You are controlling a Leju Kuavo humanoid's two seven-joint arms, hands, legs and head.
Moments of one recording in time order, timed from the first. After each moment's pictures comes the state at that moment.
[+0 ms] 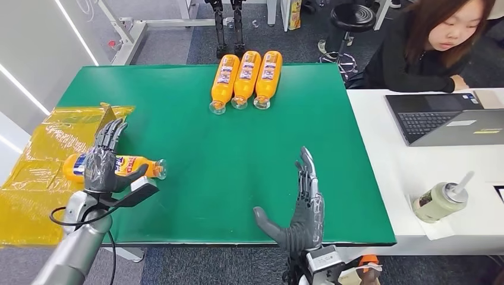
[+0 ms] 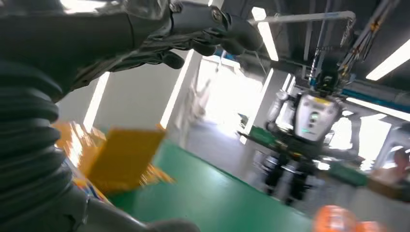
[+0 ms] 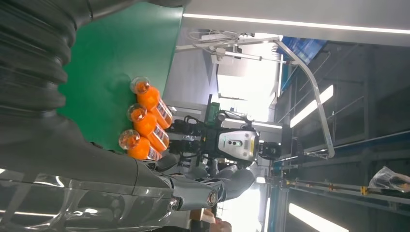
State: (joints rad) left arm -0.40 0.17 -0.18 -0.65 -0.86 0.52 -0.68; right arm -0.06 0.00 0.66 -1.58 0.08 -0.49 -0.70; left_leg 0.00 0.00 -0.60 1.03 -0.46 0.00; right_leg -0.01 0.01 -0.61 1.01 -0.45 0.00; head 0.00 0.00
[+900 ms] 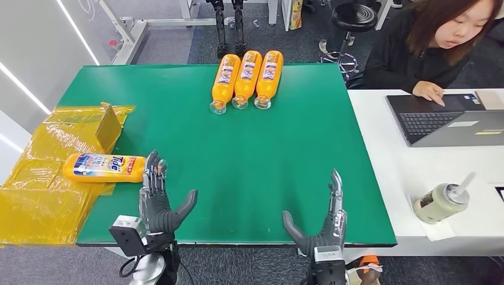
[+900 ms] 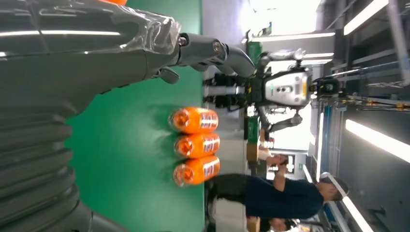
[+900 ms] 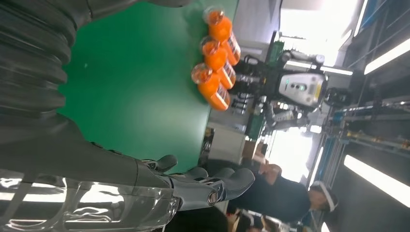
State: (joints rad) left arm -0.06 -0.17 -0.37 -1.03 -0.12 0.31 -0.70; right arm 0.07 0.01 0.47 -1.49 0.17 -0.65 -0.70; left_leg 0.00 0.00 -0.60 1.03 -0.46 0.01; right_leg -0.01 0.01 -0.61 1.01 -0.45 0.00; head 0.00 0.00
